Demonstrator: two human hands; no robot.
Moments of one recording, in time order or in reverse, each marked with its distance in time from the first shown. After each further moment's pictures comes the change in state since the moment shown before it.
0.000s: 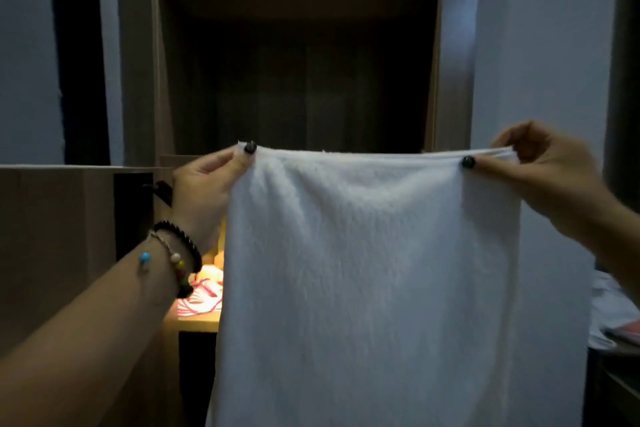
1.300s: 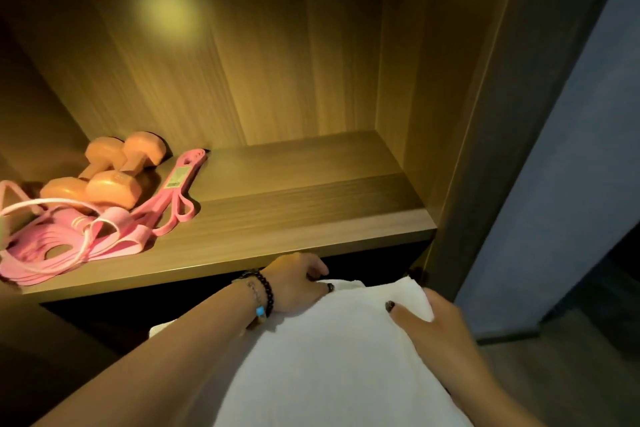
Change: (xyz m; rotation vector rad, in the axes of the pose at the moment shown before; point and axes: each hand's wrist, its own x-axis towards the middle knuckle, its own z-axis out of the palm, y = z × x) left_hand -0.020 -0.432 0.069 1.081 -1.201 -0.759; right_hand -0.183 0.303 0.175 0.019 -0.236 1.353
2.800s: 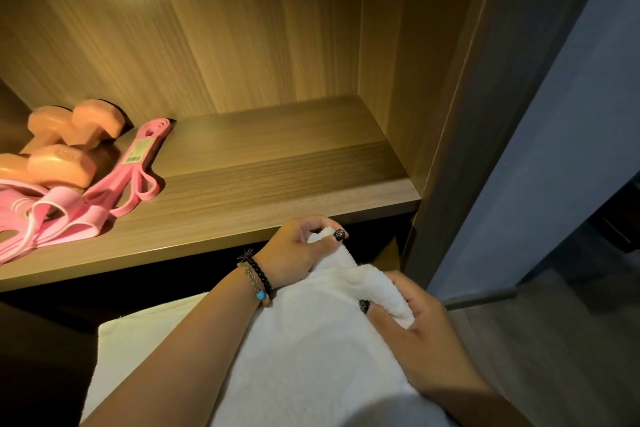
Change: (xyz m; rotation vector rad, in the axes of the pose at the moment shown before) left_hand 0.025 0.016 0.026 -0.809 0.002 0.299; right_hand -0.010 0.021 0.002 -0.051 -0.030 -0.397
